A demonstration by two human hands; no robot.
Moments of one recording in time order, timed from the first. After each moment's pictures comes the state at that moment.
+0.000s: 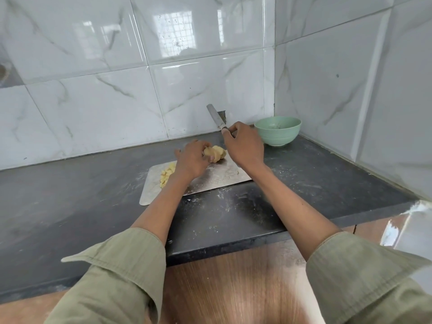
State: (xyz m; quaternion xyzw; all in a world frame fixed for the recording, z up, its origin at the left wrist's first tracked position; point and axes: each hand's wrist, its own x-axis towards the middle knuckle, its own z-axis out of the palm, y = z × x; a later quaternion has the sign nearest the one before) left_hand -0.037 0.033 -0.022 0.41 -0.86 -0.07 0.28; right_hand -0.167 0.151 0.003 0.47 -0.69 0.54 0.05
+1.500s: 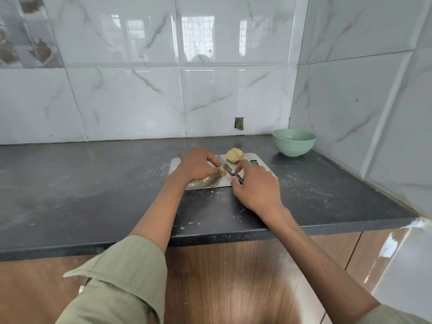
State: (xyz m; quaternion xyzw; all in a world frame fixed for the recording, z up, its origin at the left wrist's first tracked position) left_hand 0.040 0.076 -0.006 0.41 -0.87 -0.10 0.26; right_hand -0.088 0.234 -0.033 0.55 -0.76 0.31 0.12
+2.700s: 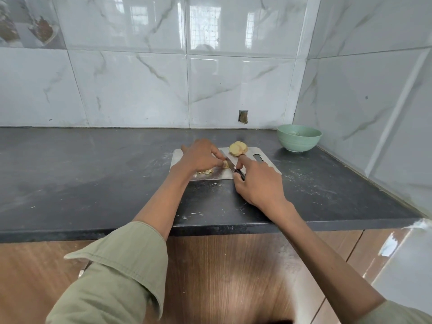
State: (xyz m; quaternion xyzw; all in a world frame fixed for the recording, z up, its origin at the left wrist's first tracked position) left_hand 0.040 0.083 -0.004 0.41 -0.86 -0.15 0.26; right_hand -0.083 0.238 -0.032 0.58 -0.75 0.28 0.13
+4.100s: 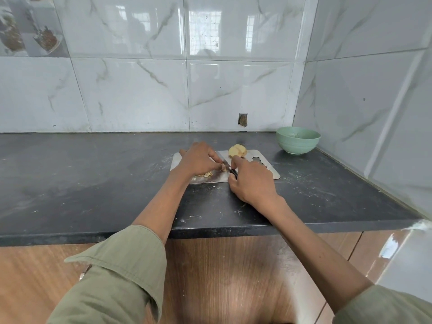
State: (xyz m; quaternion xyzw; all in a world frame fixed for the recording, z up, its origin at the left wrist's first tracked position) left_hand 0.041 0.071 -0.012 0.40 -0.87 -0.14 0.26; right_hand -0.083 0.222 -0.029 0.61 -0.74 0.25 0.13
